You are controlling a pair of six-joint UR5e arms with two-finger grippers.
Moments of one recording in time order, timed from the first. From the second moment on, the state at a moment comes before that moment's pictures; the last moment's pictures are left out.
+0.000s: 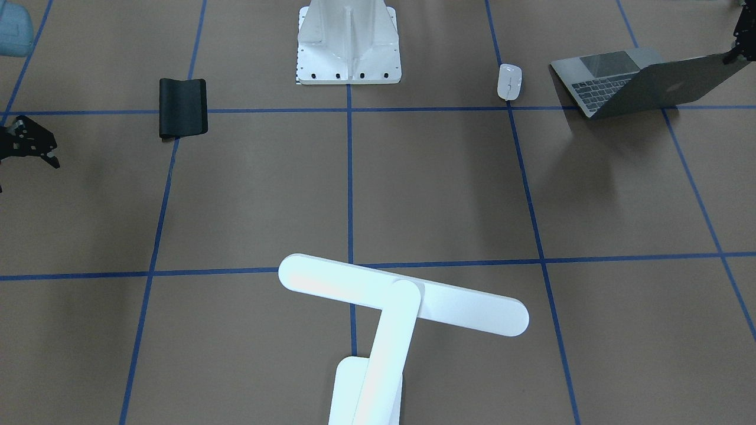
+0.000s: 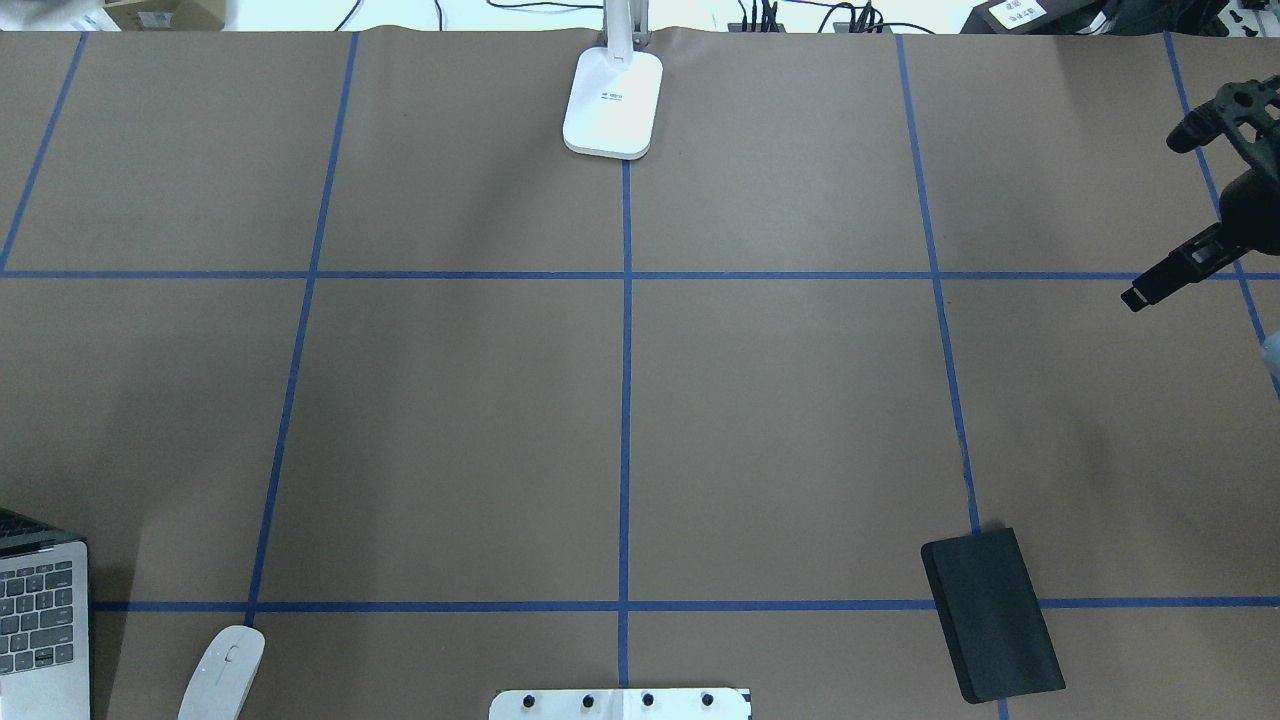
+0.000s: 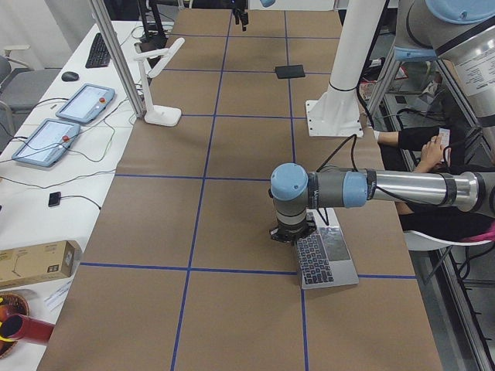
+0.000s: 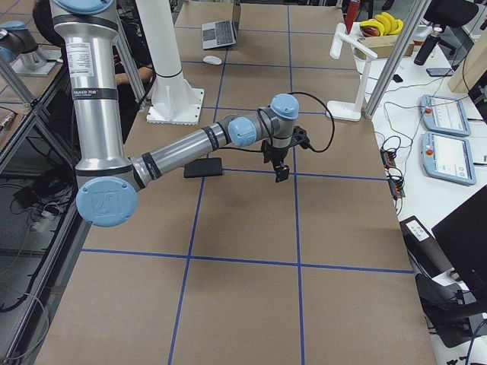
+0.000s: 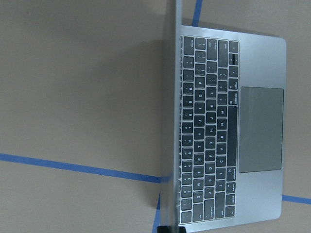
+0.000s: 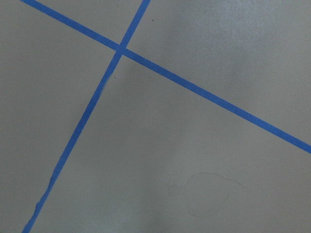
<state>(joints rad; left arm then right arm) -1.45 -1.08 -2.11 -1.47 -2.39 1.34 1.15 -1.48 1.96 -1.64 2.28 0.07</state>
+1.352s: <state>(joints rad) -1.30 -1.92 -1.84 -1.27 -2.43 1.10 1.15 -1.62 2.13 -1.65 2.33 0.22</state>
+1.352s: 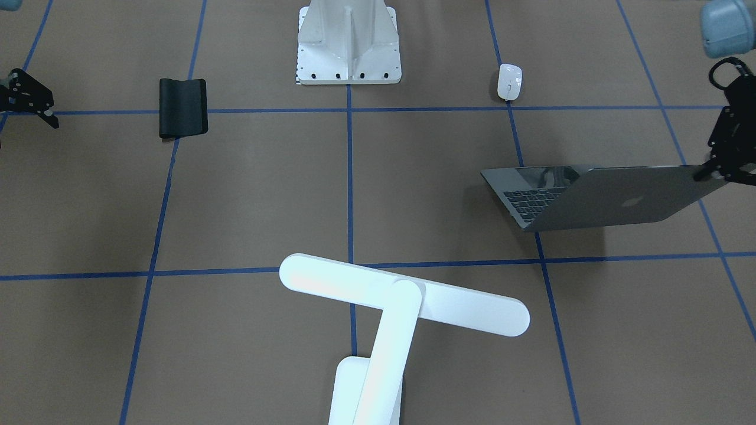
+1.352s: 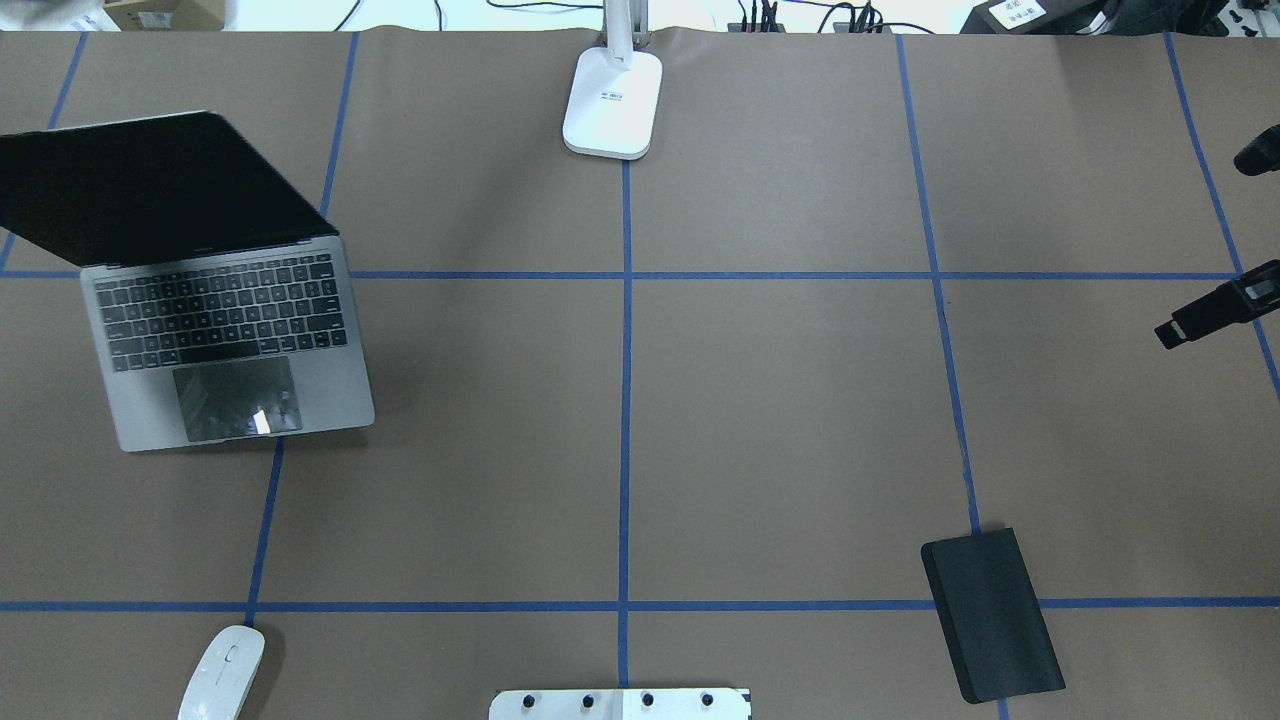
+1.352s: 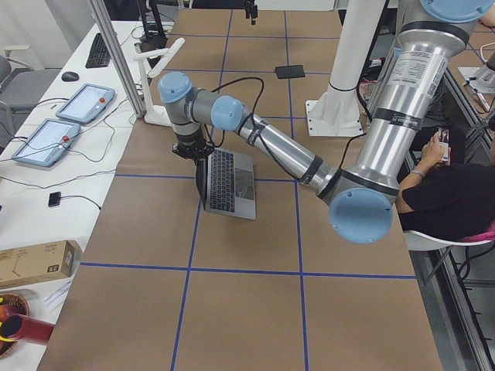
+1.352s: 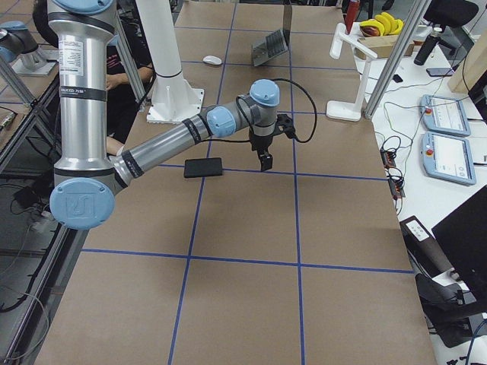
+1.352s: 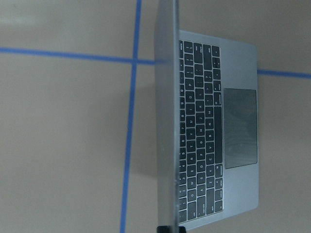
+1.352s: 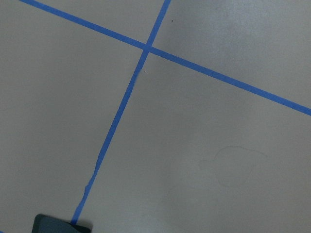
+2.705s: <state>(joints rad) -1.08 -2.25 -1.60 -1.55 -2.22 0.76 1.16 -1.62 2.18 -1.65 2.40 0.35</state>
